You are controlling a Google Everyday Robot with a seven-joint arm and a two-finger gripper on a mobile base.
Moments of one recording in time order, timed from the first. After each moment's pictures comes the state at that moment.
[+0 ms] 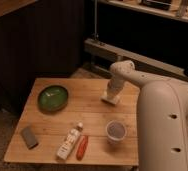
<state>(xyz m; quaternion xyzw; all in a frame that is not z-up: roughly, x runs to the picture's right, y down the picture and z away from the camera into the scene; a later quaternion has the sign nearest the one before) 0.130 0.046 0.934 -0.27 0.13 0.58 0.76</state>
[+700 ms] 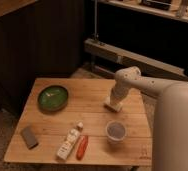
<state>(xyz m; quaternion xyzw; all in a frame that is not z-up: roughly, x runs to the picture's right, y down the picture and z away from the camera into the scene) 0.140 0.087 0.895 -0.27 0.12 0.62 0.72</state>
